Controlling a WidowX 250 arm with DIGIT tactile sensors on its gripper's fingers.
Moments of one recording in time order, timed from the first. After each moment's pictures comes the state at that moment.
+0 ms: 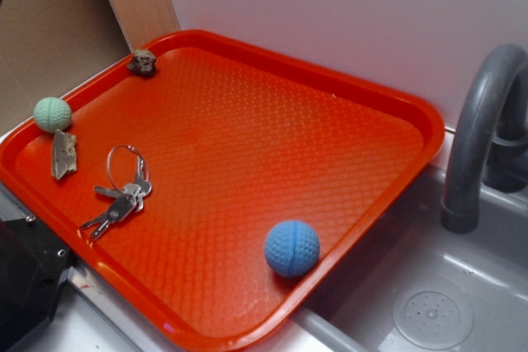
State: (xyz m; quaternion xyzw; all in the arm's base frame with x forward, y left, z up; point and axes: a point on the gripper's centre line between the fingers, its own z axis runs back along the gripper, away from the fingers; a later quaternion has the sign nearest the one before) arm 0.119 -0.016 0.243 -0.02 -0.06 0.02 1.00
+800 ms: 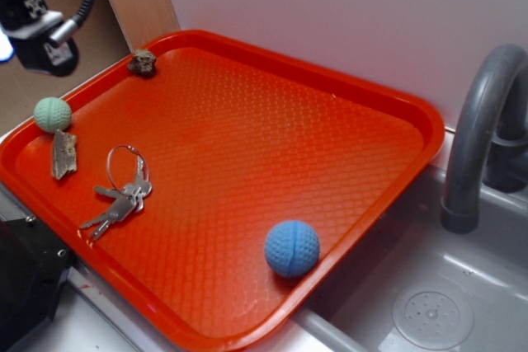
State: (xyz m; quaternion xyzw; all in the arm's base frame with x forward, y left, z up) arm 0.136 -0.013 0.182 -0.04 -0.03 0.18 0.98
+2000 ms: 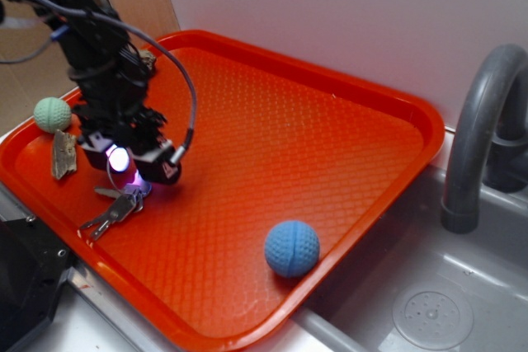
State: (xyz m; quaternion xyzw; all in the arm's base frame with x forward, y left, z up) arm 0.182 0.010 0.027 -0.04 0.02 0.19 0.98
